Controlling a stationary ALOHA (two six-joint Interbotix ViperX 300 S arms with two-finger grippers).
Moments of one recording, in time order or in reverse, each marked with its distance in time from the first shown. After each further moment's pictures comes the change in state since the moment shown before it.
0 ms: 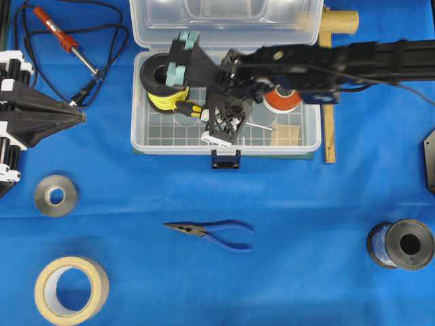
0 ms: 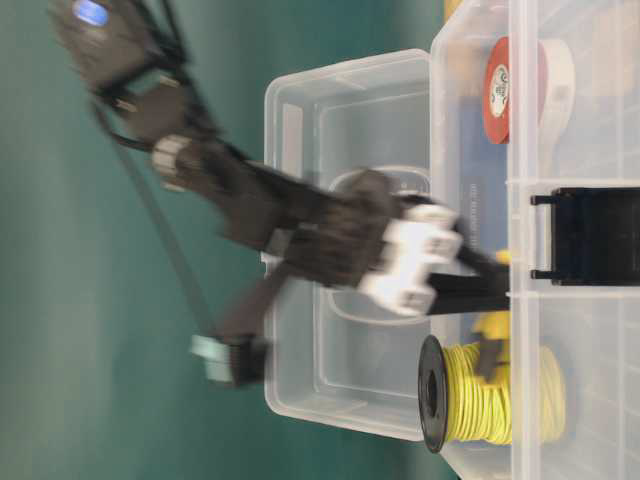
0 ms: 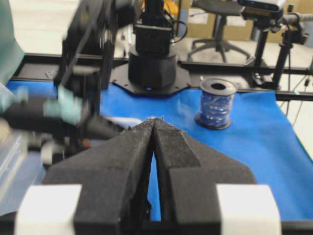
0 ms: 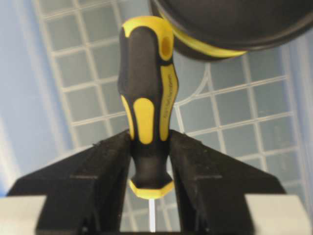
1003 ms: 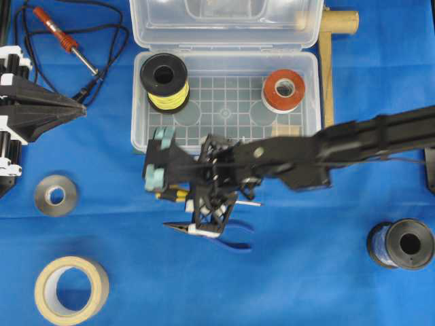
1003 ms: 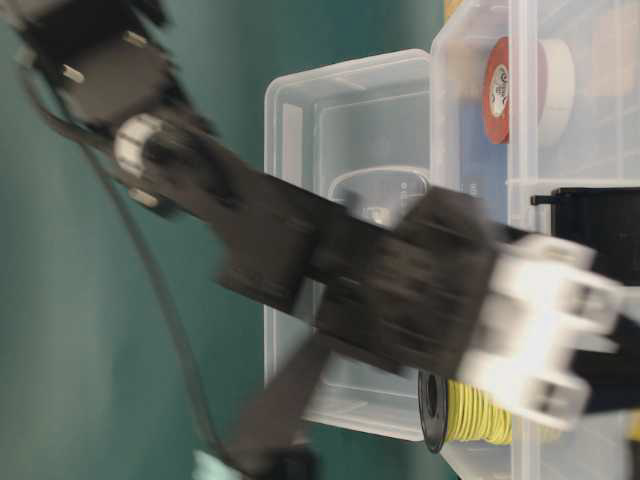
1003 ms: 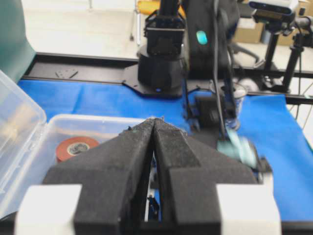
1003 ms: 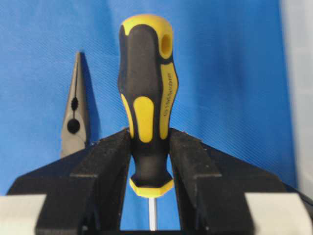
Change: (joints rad) left arm 0.028 -0.003 0.000 -0.002 0.003 -0.005; right arm 0.304 0.132 -0.091 -0.023 -0.043 0.202
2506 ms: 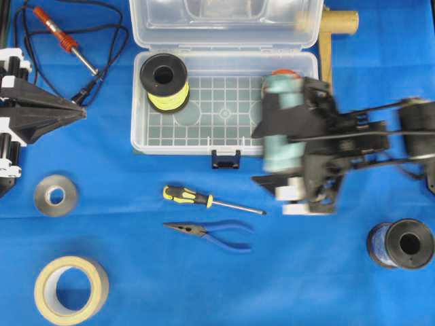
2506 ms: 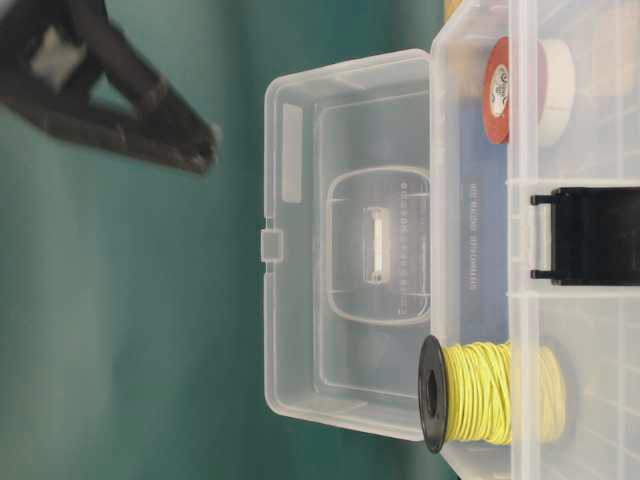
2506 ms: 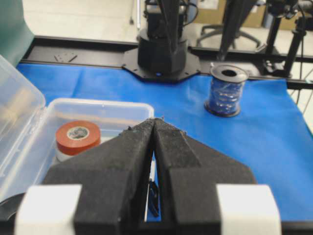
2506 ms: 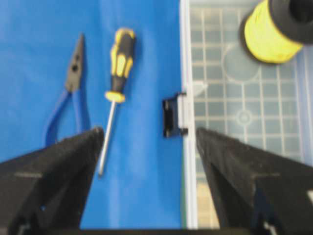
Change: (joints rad) left arm 0.002 -0.017 0.000 0.000 0.066 -0.003; right arm 0.057 -0.690 0.293 -0.287 0.137 0.066
